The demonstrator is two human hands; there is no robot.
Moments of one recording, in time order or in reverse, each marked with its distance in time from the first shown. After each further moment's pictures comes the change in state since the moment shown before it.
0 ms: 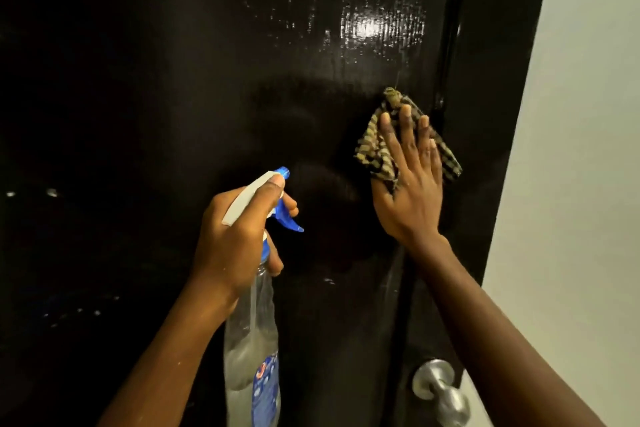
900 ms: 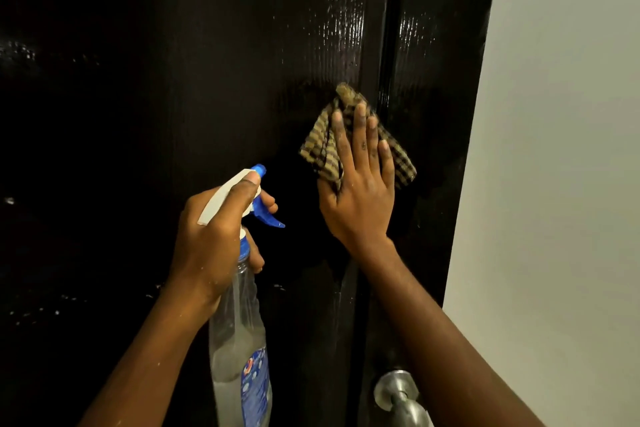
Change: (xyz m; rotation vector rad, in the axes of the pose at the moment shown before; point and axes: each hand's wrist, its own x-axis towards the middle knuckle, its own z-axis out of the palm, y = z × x) left_hand -0.007 0.022 0.067 0.044 0.124 0.004; right_hand 0.001 0.006 -0.002 0.038 0.027 0.033
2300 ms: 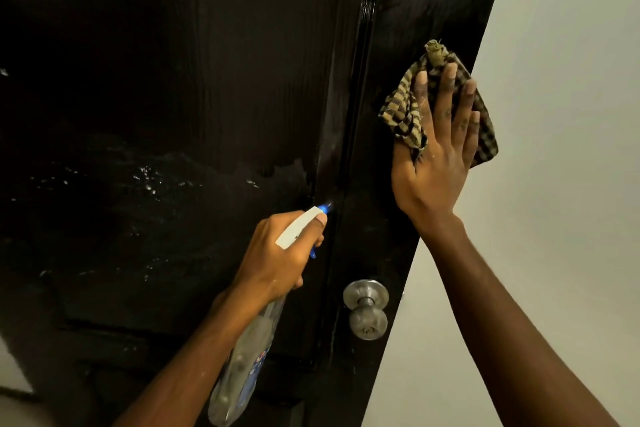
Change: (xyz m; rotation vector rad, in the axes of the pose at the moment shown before) left_hand -0.102 -0.086 0.104 0.271 -0.182 -0.221; right_hand -0.079 0.118 -0.032 0.145 -0.007 0.074
